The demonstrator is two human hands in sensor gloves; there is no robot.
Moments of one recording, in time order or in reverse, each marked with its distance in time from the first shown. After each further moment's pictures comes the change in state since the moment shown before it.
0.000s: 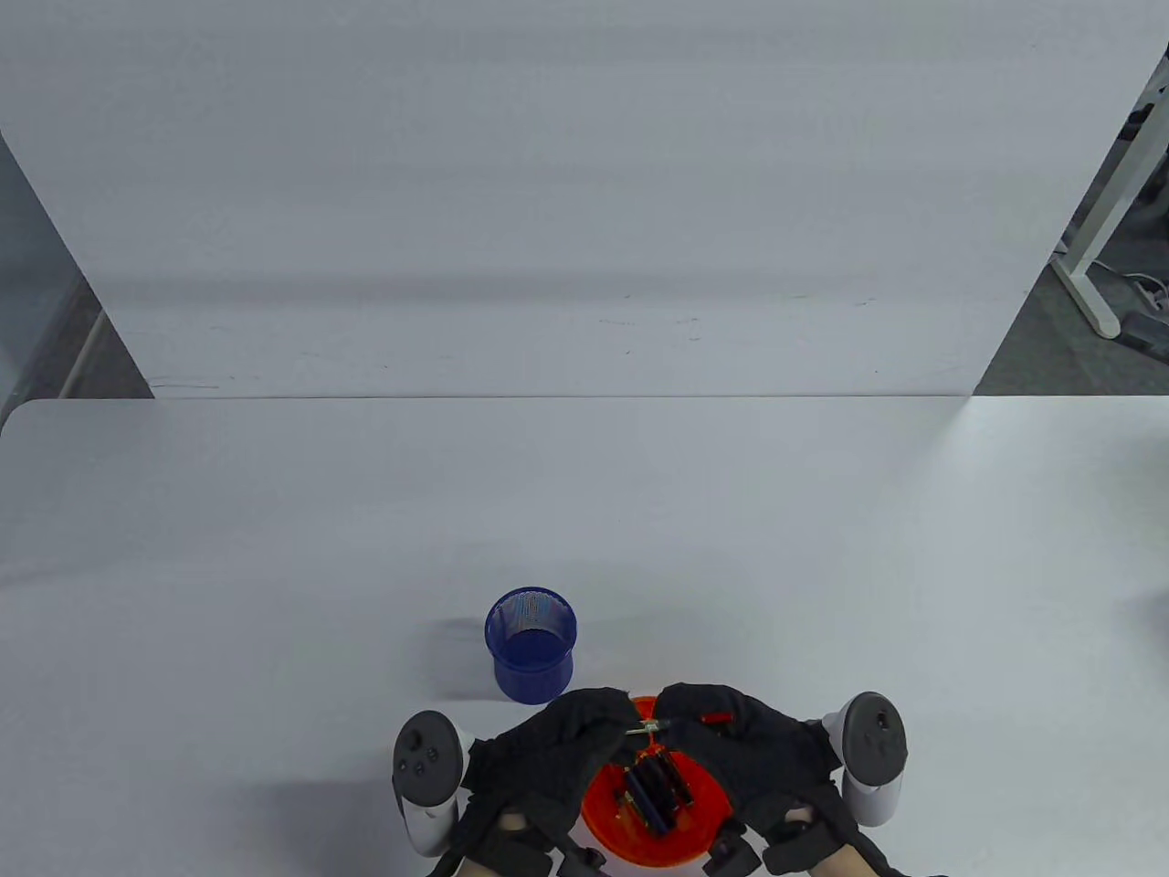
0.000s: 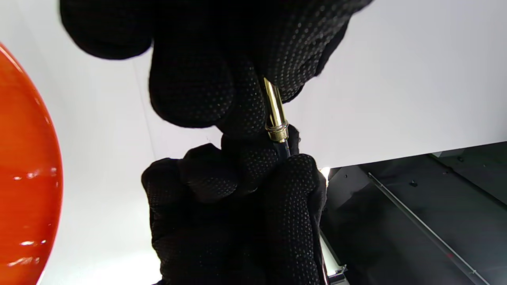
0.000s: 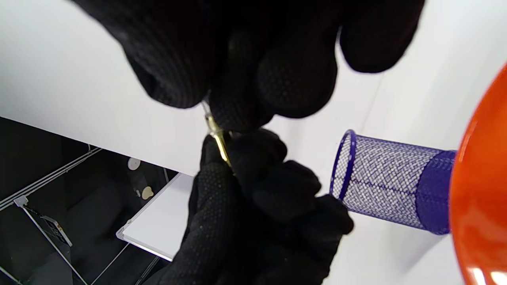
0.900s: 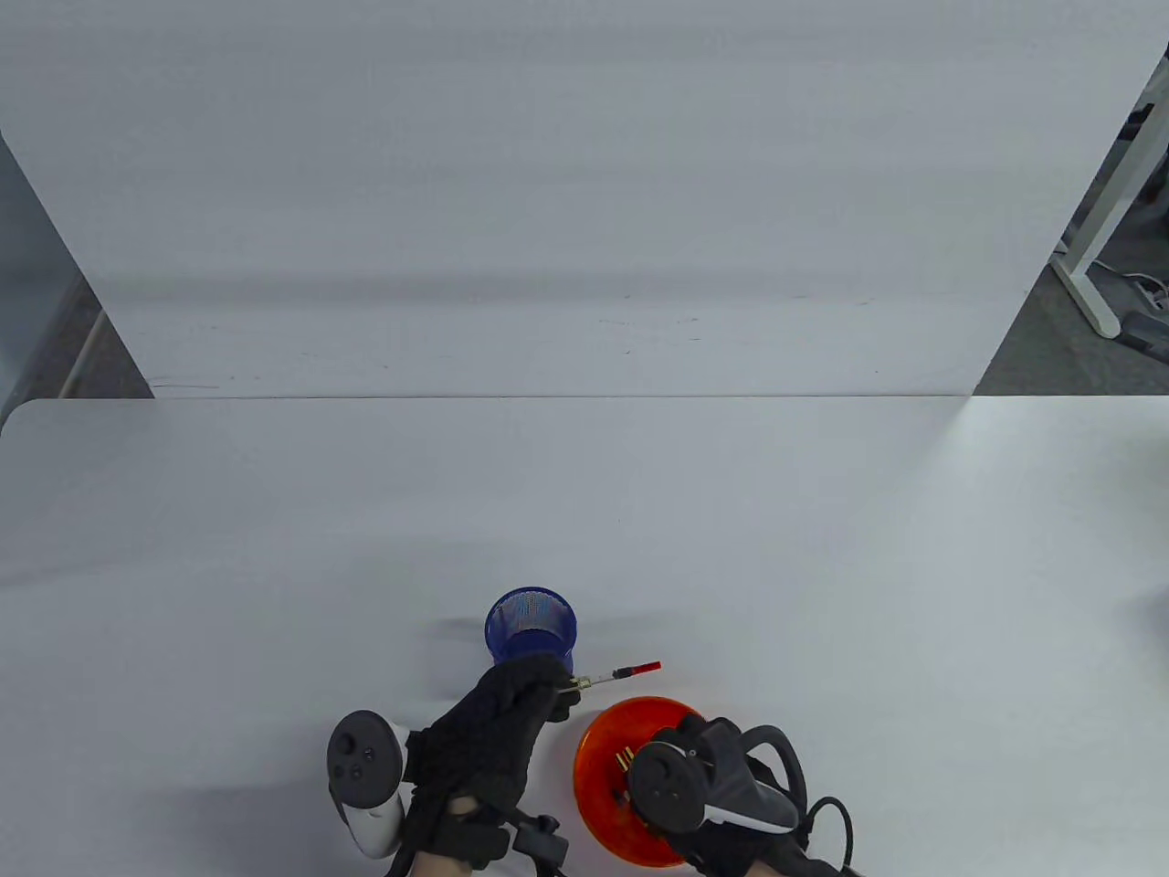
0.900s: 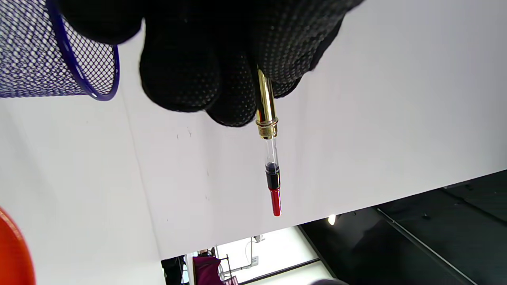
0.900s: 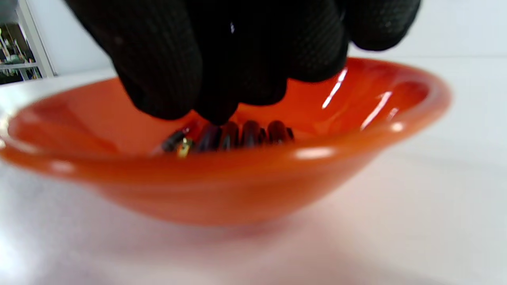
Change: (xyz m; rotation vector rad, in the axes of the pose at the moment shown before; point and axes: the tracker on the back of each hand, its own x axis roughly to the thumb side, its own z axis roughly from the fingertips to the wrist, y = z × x) left_hand 0.017 0.046 0.005 0.190 -0.017 -0.070; right_hand -0.012 0.087 -0.007 0.504 0.208 1.377
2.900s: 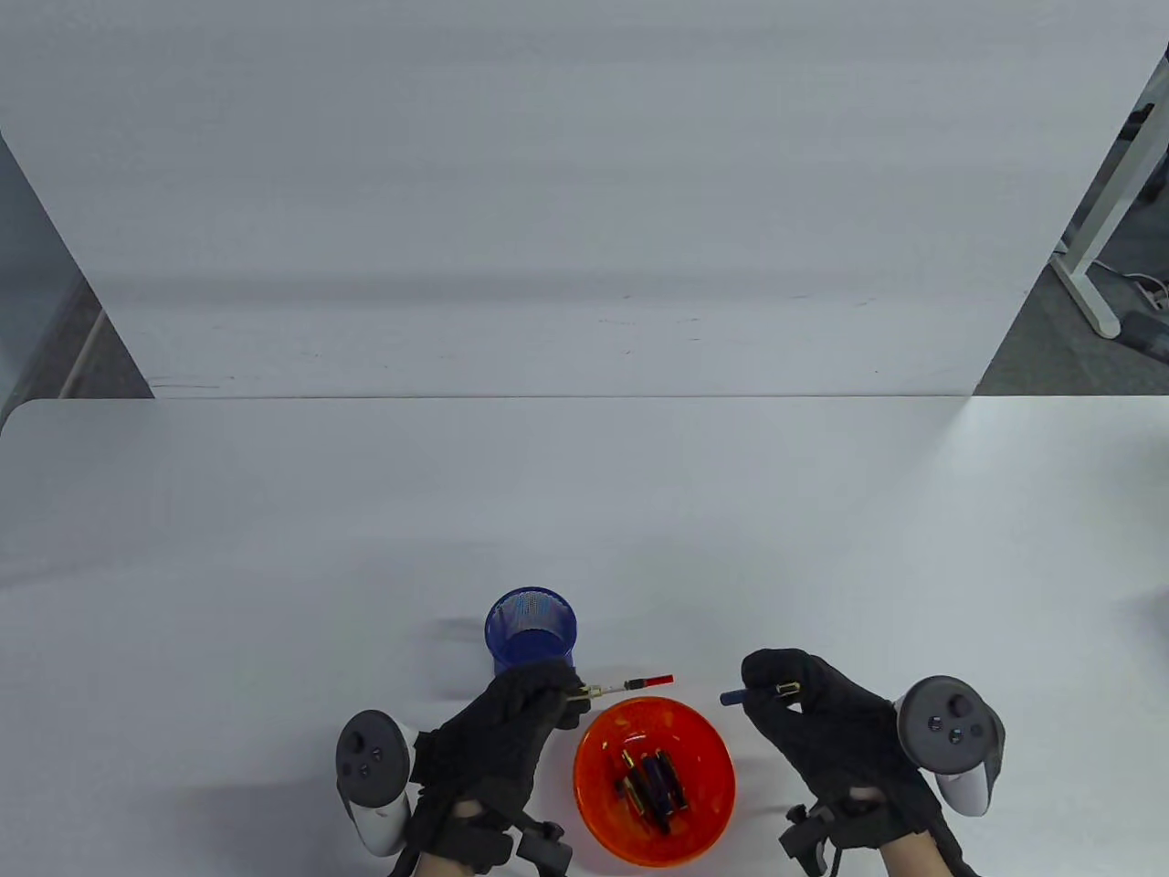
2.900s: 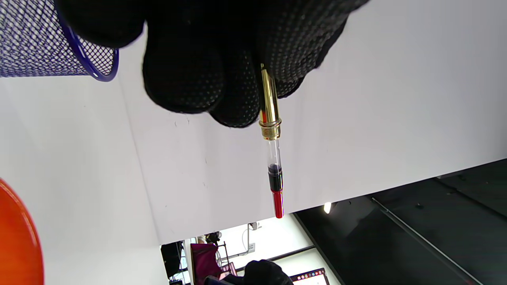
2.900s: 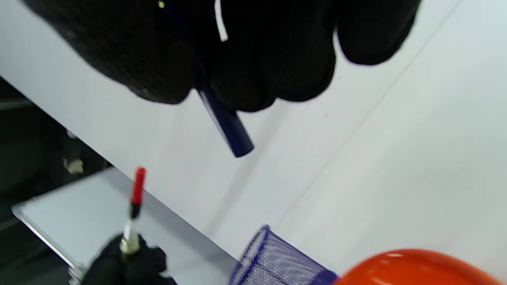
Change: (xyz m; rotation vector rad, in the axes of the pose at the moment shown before) left_hand -0.002 -0.007 0.000 -0.056 -0.005 0.006; right_hand -0.140 -0.045 0.062 -0.581 0.002 -1.055
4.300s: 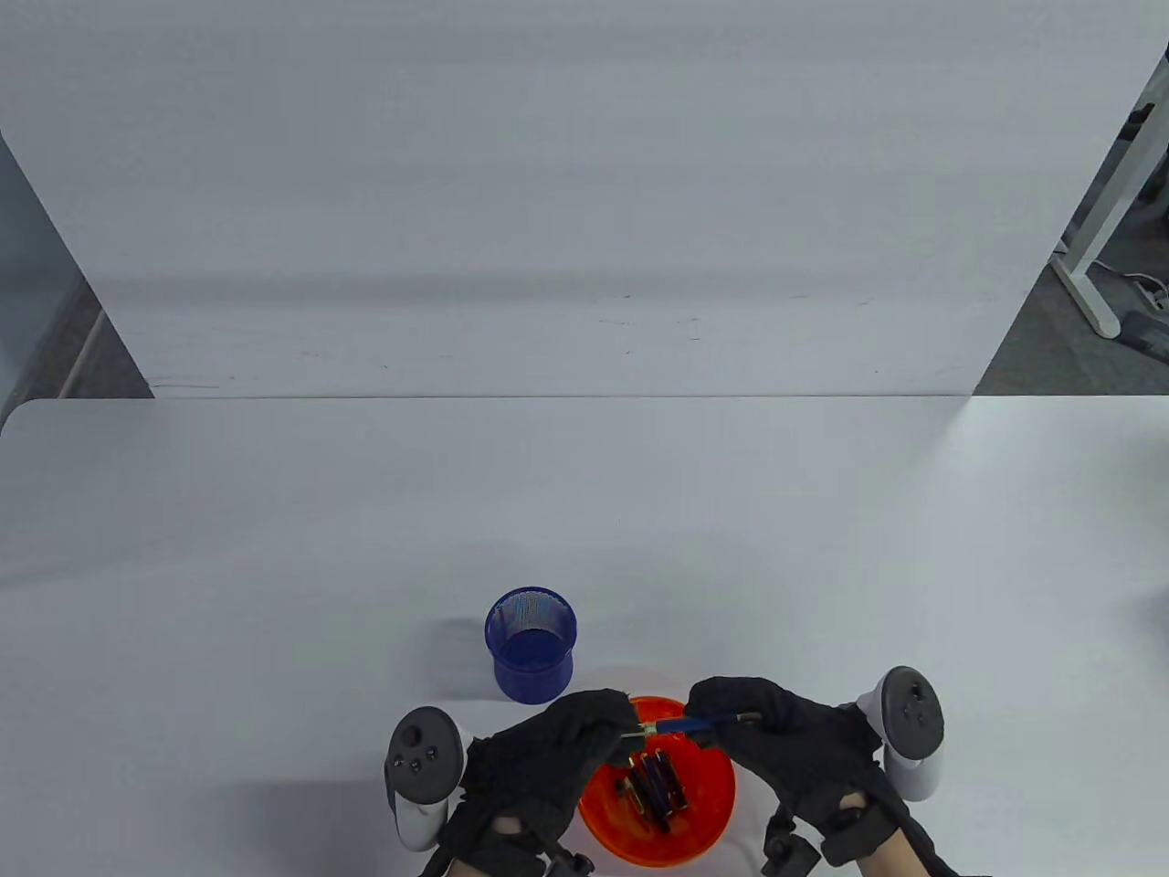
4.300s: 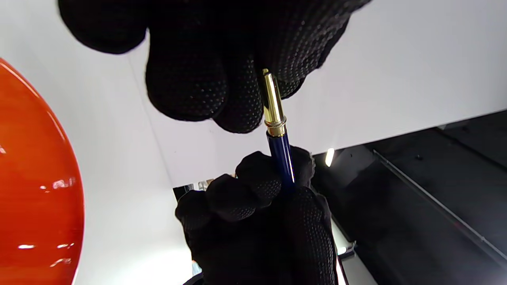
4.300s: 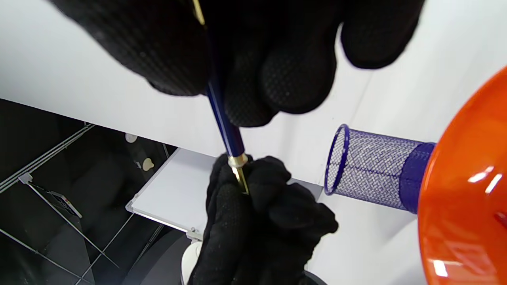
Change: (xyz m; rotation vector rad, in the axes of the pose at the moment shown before) left_hand -0.005 -0.035 0.001 -0.180 0.011 0.011; right_hand -0.010 0.043 -0.003 0.277 -0.036 -0.378
